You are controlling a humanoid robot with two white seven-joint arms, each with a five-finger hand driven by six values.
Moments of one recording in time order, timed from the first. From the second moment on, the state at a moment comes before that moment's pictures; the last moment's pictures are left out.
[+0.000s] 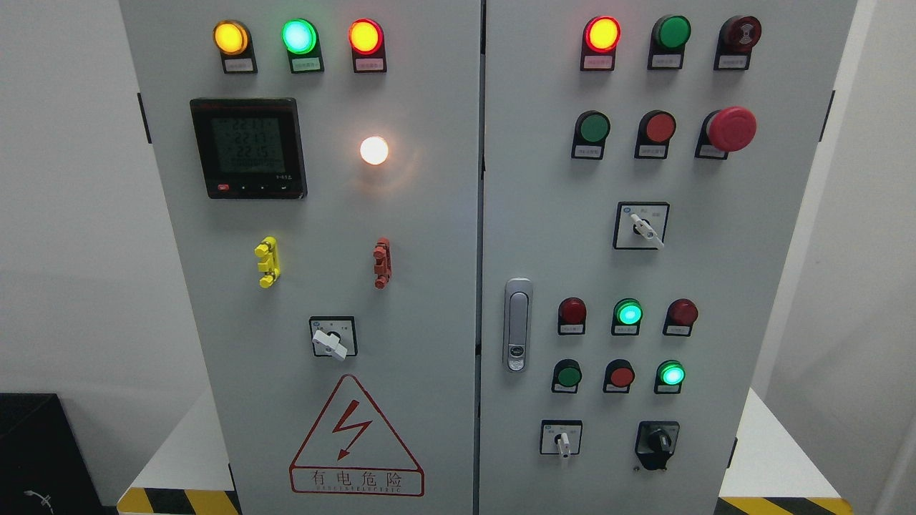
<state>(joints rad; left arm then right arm) 0.04 -0.10 0.00 0.00 0.00 -0.20 0.08 0.17 0.11 0.00 -0.15 -0.10 -0.31 0.31</state>
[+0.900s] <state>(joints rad) 0.04 -0.10 0.00 0.00 0.00 -0.20 0.08 0.18 0.11 0.00 -0.16 -0.05 -0.31 0.28</state>
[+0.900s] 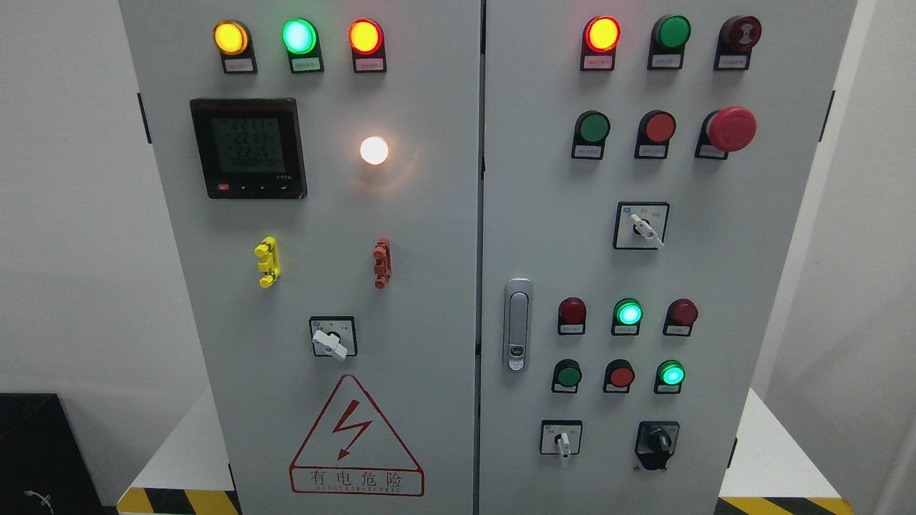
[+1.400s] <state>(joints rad) 0.04 -0.10 0.00 0.00 0.00 -0.20 0.08 0.21 0.08 0.00 -0.35 0.08 -0.32 0.18</state>
